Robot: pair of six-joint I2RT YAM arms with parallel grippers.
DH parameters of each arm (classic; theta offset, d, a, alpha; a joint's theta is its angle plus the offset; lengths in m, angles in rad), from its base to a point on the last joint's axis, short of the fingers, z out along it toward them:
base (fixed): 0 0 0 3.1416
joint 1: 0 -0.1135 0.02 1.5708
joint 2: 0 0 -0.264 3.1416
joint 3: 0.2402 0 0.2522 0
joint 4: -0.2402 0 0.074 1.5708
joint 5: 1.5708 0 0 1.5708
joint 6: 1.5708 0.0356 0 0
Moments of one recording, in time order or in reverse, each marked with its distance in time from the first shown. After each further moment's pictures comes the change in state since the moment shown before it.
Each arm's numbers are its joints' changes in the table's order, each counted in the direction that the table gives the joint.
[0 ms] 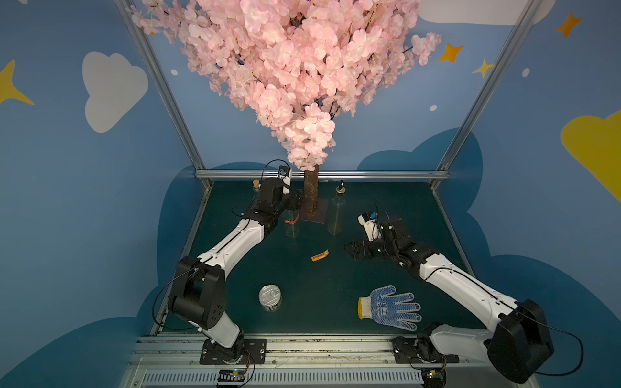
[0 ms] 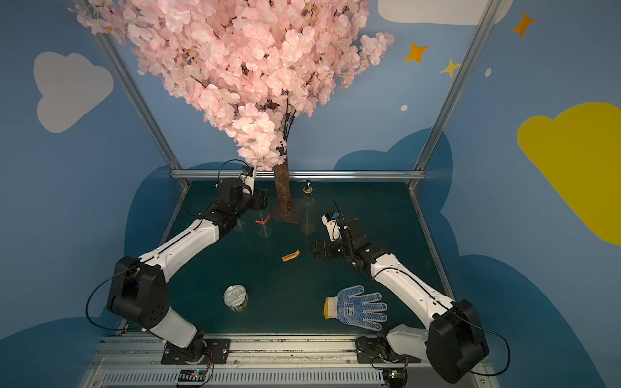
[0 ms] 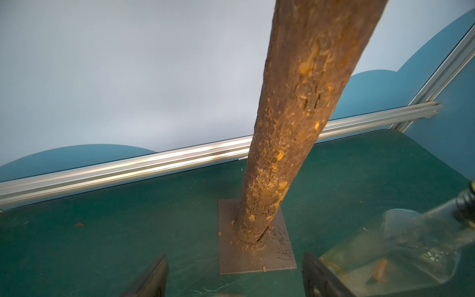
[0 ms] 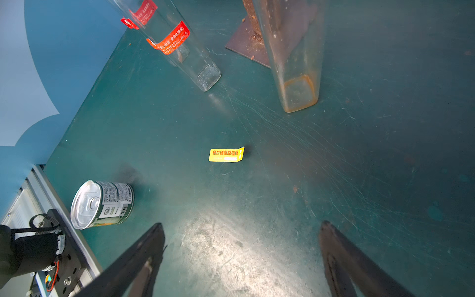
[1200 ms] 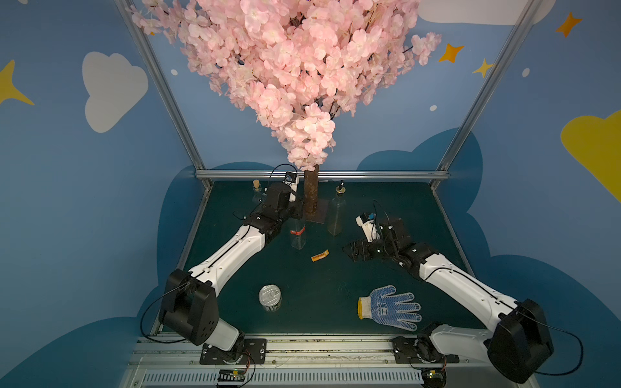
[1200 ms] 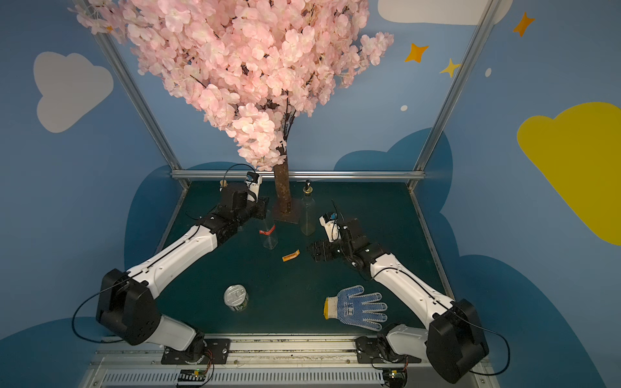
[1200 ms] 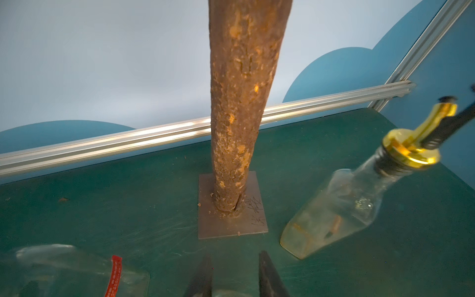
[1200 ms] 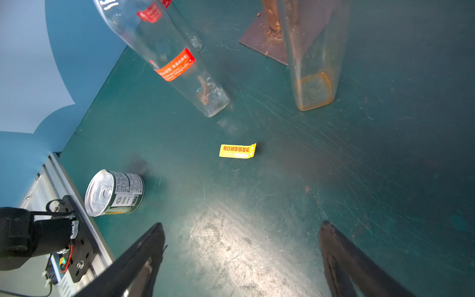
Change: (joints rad) left arm 0.105 -0.122 -0.011 -0.201 -0.045 -0.062; right arm -0.016 0.002 0.000 0.000 -0.059 -0.019
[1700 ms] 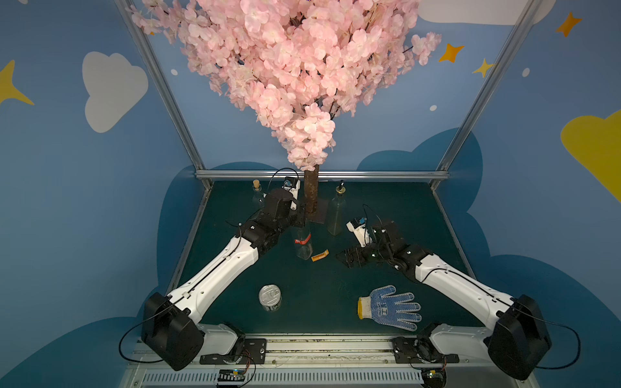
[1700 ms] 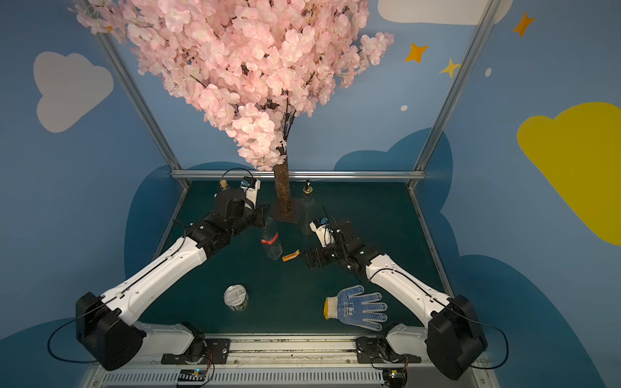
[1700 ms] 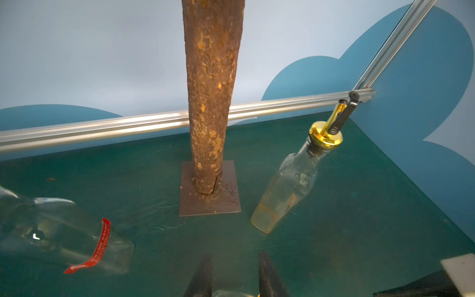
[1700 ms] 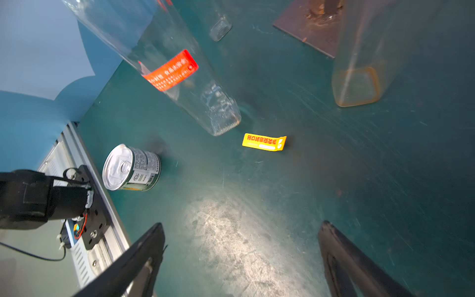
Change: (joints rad) left arm 0.095 -0.155 -0.042 -0.127 -0.027 -0.119; right arm -0.075 0.021 0.000 0.007 -0.042 -0.045
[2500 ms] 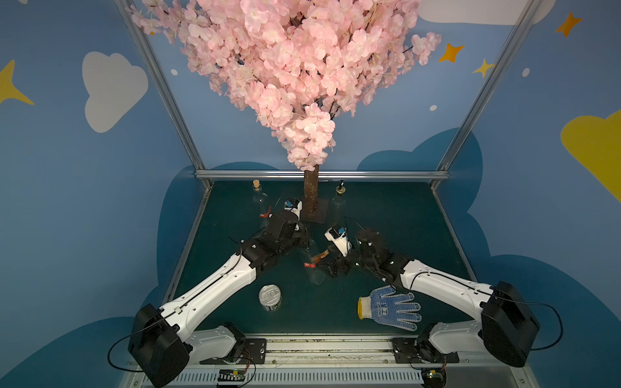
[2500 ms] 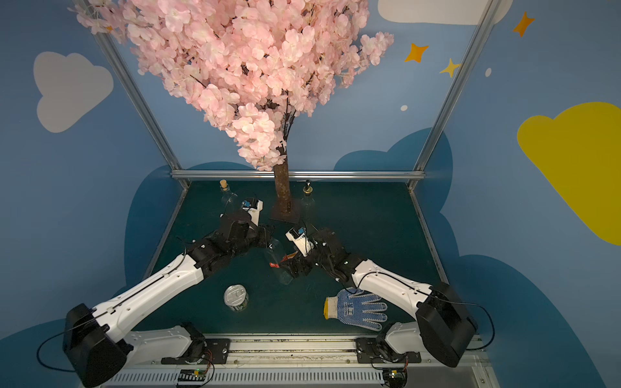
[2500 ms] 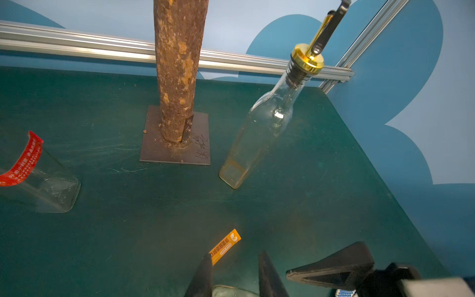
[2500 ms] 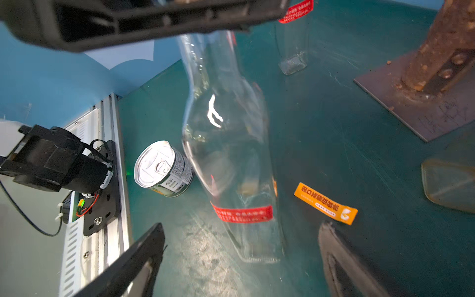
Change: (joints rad) left arm 0.114 -0.105 -0.176 -0.005 0.019 -0.215; right arm -0.170 0.087 -0.079 0.383 -0.033 -0.130
